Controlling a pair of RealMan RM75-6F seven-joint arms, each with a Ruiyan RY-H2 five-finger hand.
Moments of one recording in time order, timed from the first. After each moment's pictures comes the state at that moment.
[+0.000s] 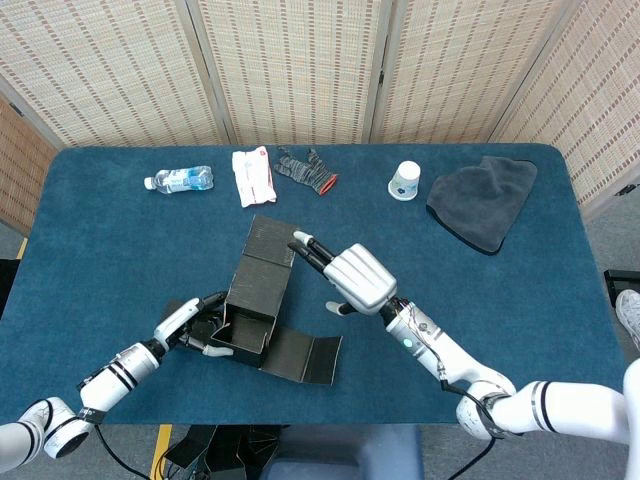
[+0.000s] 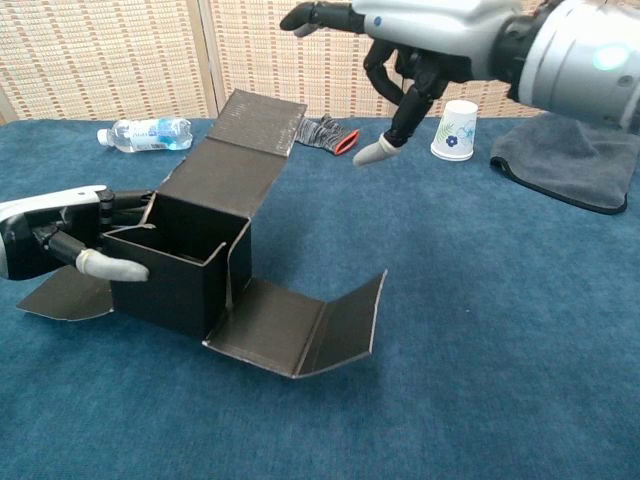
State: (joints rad) left arm -0.70 -1.45 0.13 -1.20 1.63 1.07 -1.38; right arm 0.91 -1.35 0.14 -1.74 -1.29 1.07 -0.26
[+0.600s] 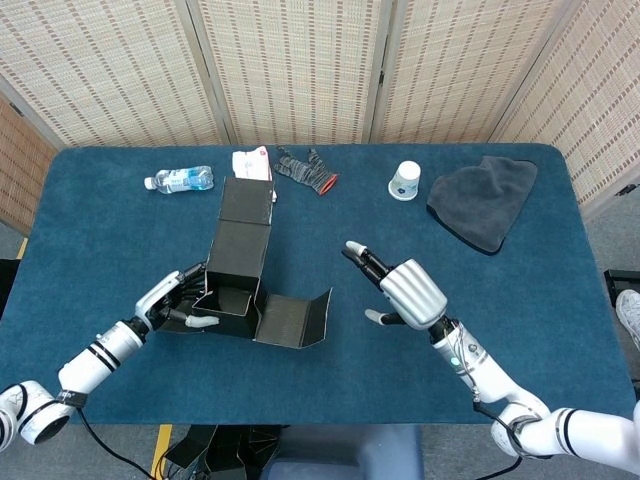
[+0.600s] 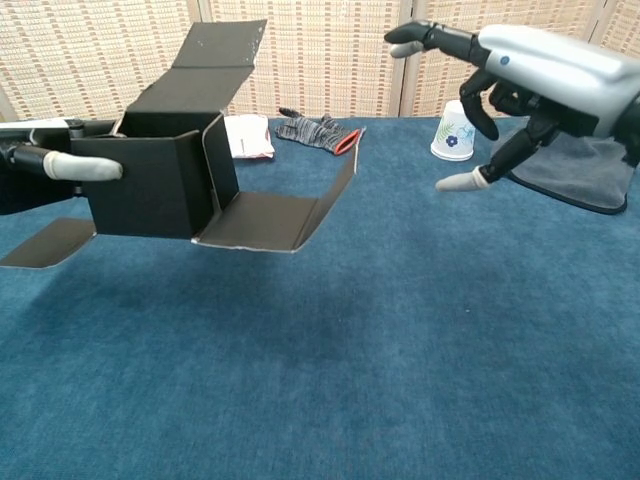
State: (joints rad) left arm -0.75 -1.29 0.07 -1.33 1.60 1.03 -1.60; right arm 0.70 -1.44 0.04 -1.50 -1.56 1.31 -0.02
